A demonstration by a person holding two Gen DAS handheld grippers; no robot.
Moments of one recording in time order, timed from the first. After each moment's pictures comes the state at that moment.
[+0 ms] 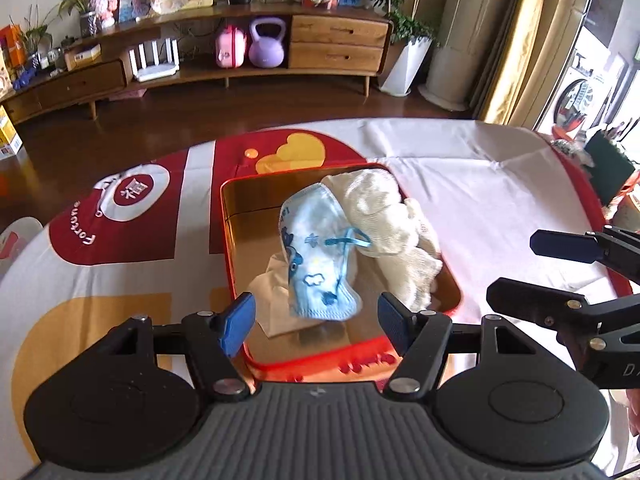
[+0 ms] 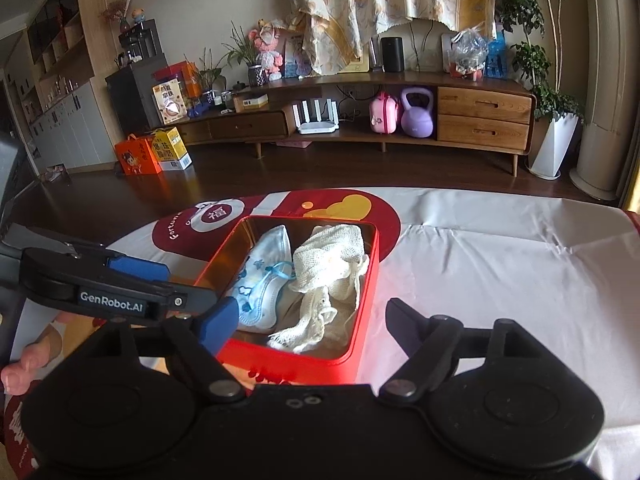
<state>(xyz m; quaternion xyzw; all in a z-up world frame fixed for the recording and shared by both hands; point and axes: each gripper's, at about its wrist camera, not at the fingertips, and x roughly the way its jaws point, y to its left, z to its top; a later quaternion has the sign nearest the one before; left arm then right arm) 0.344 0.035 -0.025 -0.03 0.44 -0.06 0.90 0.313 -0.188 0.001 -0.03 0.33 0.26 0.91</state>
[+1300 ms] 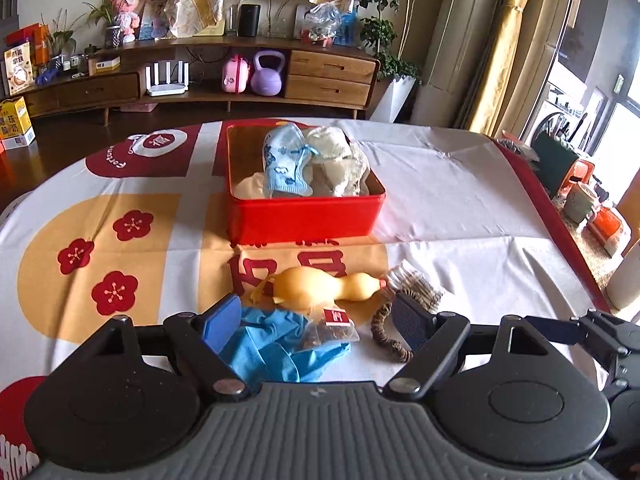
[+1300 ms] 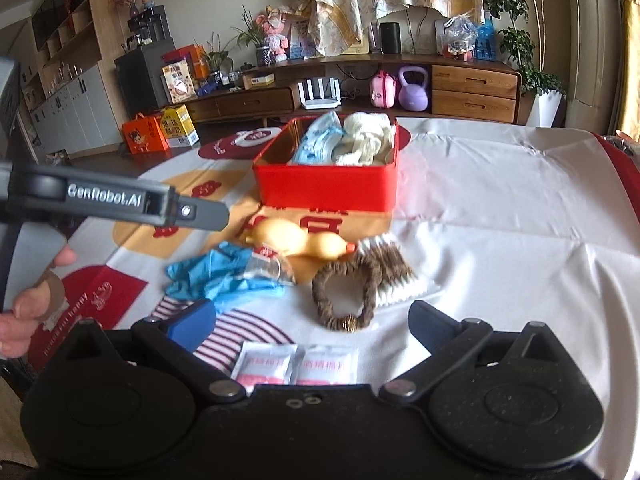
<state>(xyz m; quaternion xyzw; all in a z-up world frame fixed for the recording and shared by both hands) 0.165 0.014 -0.048 -0.06 0.37 -0.06 0.92 0.134 -0.199 -0.068 -0.04 0.34 0.24 0.91</state>
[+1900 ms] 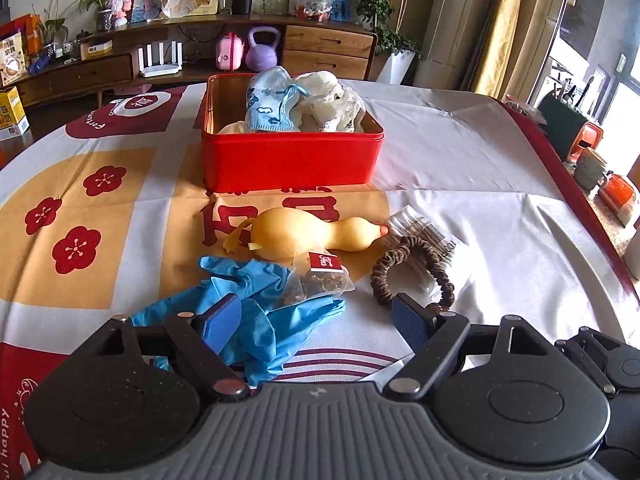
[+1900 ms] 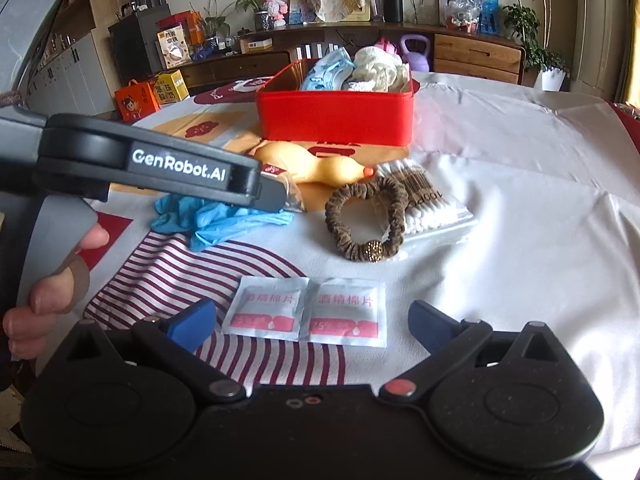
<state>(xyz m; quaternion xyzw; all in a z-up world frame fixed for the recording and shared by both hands) 0.169 -0.007 -0.107 -0.05 0.39 -0.06 0.92 0.127 -0.184 -0.121 -0.06 0.38 0.23 0.89</state>
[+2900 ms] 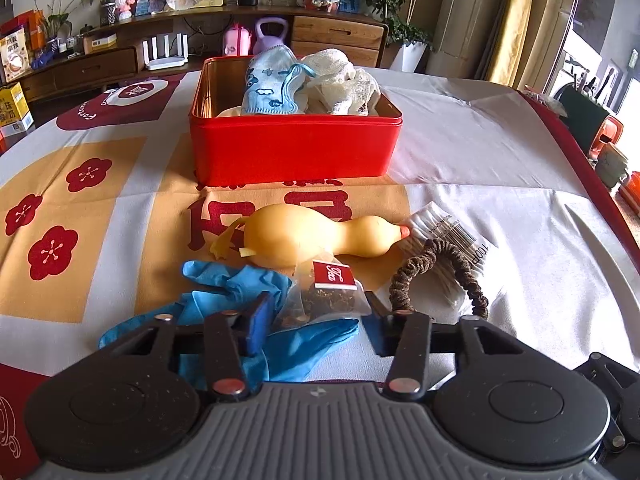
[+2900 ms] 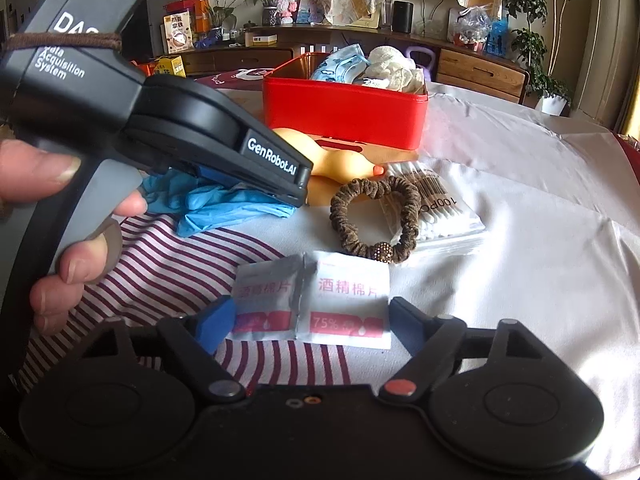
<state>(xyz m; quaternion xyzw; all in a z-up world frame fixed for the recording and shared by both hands) 0.200 -0.015 -0.131 -0.05 0.41 -0.04 0.91 0.127 -0.166 -0.133 -0.11 0.36 0.22 0.90</state>
